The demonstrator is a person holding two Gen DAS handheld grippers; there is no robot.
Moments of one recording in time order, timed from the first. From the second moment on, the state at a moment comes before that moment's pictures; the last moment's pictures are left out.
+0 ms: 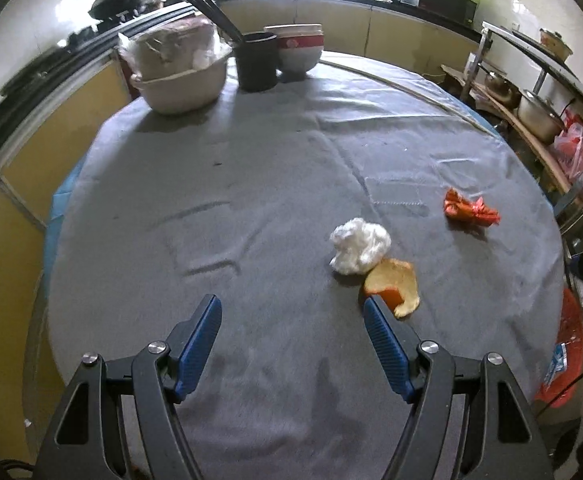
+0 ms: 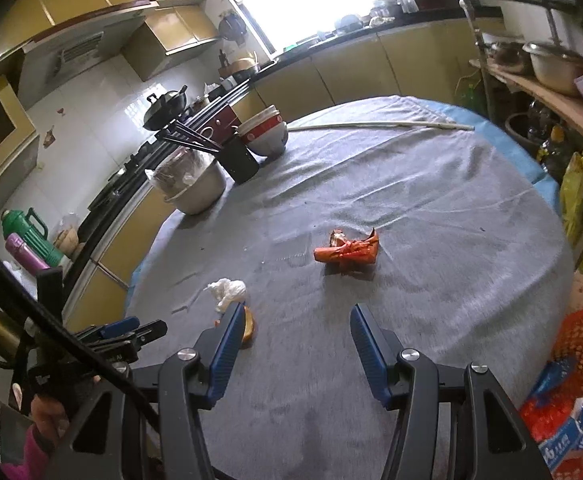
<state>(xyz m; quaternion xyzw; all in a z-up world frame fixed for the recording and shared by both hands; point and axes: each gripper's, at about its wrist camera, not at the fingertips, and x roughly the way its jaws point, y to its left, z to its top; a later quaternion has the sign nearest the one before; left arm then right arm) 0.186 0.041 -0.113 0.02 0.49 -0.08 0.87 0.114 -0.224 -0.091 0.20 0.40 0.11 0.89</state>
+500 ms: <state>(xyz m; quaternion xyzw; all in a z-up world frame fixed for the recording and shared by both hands) 0.251 0.027 -0.143 -0.03 0.53 -0.16 0.83 0.231 -0.235 -0.141 0.14 0.43 0.12 0.88</state>
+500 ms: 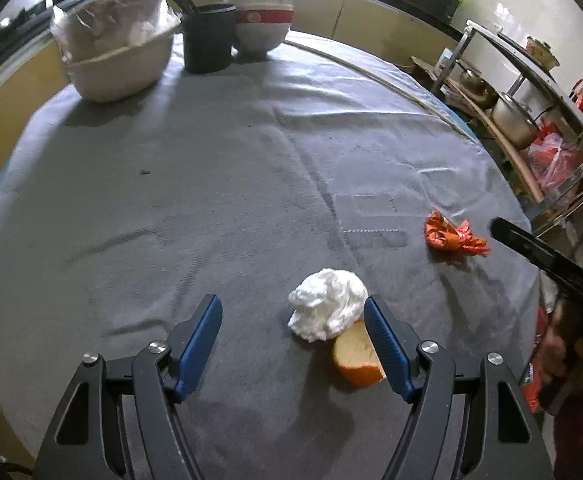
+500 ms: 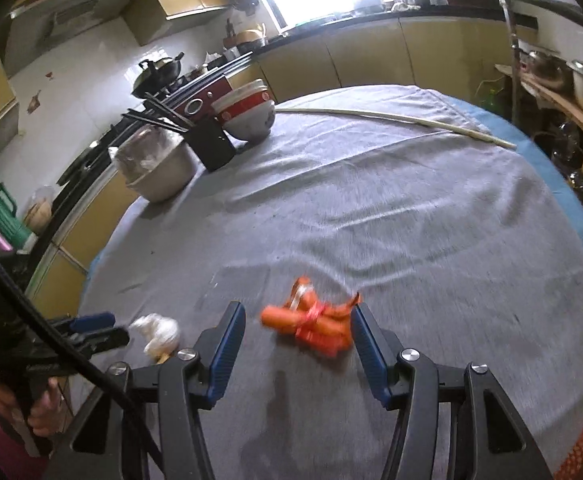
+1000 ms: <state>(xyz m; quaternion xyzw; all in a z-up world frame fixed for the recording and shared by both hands) 0.251 0.034 -0.156 -0.04 0.54 -0.16 0.82 0.205 -0.206 -0.149 0.09 0.47 0.18 0.86</state>
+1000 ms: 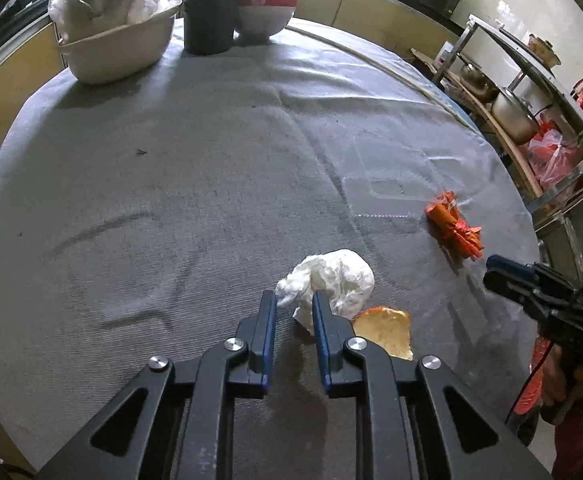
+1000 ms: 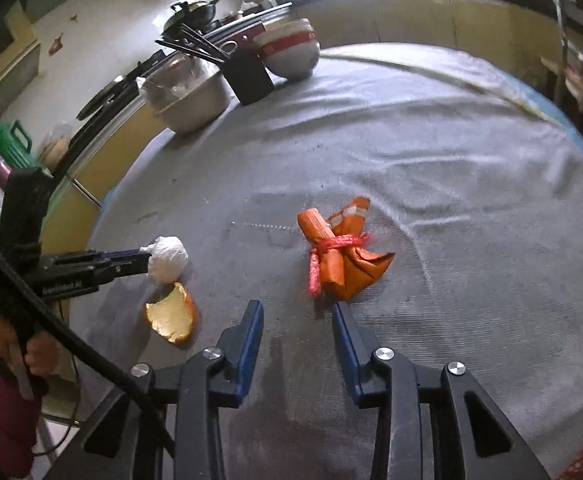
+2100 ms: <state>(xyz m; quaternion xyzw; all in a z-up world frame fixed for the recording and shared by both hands) 0.220 0.039 -0.112 -0.06 0.48 -0.15 0.86 0.205 -0.211 -0.145 0.11 0.46 0.15 0.87</state>
